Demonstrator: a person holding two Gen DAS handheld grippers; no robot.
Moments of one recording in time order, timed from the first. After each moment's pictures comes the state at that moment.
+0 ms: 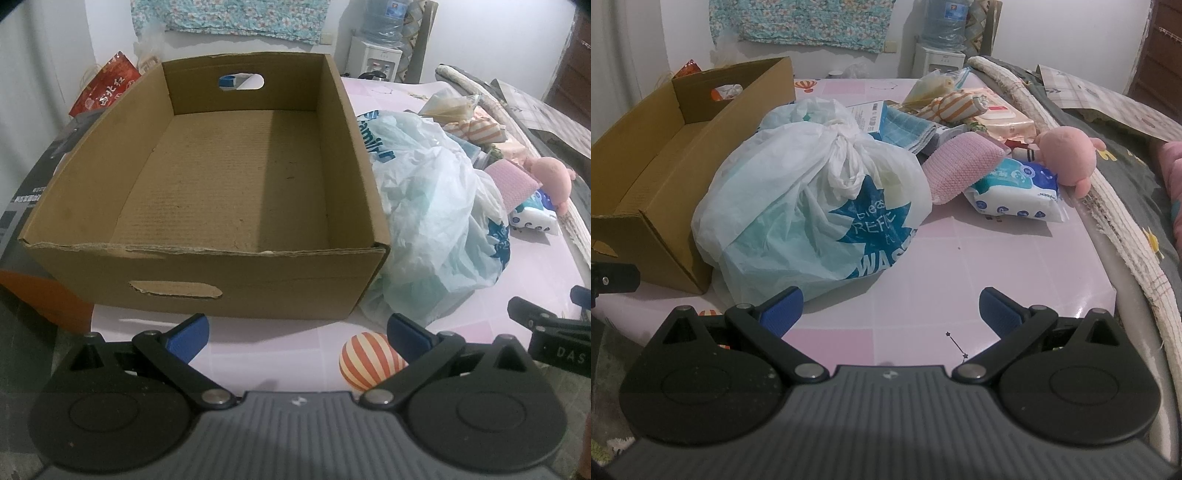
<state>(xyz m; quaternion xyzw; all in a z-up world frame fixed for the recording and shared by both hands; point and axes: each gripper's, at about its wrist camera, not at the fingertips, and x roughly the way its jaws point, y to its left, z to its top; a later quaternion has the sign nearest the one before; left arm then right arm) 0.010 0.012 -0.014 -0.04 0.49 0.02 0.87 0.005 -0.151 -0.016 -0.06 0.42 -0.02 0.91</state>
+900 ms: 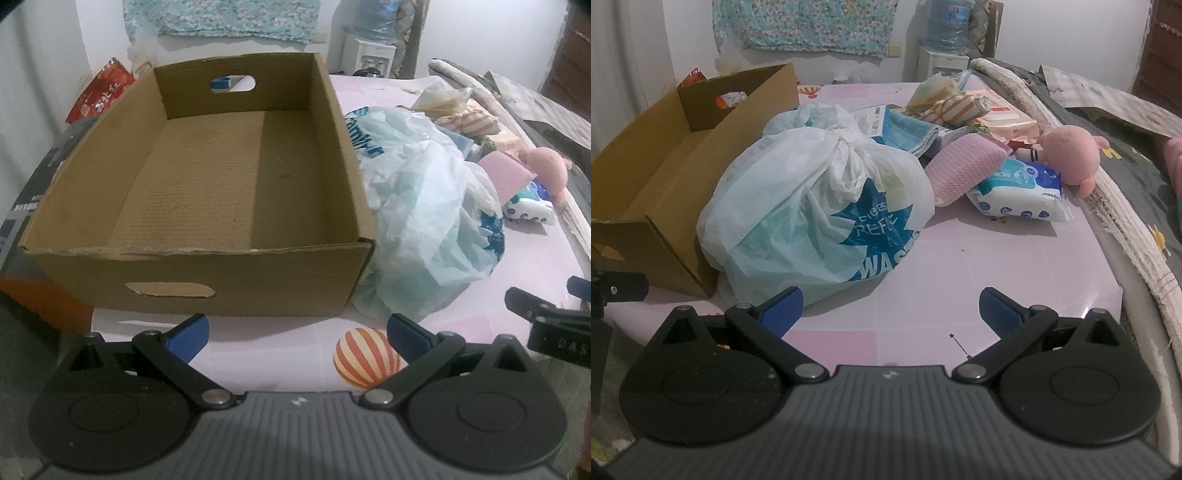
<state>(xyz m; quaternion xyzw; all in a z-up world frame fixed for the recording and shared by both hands) 0.006 0.002 -0.008 -0.02 0.49 0.01 0.87 0.003 -0.159 -0.014 -0.03 0.41 -0.01 0.91</state>
